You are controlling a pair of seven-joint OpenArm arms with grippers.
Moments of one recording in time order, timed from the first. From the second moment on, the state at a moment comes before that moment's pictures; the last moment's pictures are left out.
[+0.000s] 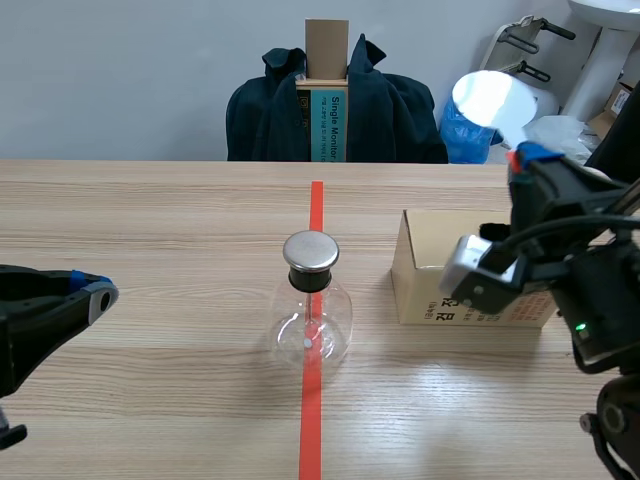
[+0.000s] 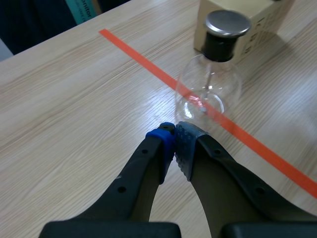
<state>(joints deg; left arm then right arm) 35.3 -39.3 -5.8 104.8 -21.1 -34.5 -7.7 -18.1 12.9 1.8 89.3 -74.8 -38.5 17.8</state>
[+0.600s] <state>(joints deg) 6.7 -28.0 19.4 70.1 -2.7 -35.5 -25.3 -18.4 12.9 7.5 106.4 -54.5 -38.5 23.3</state>
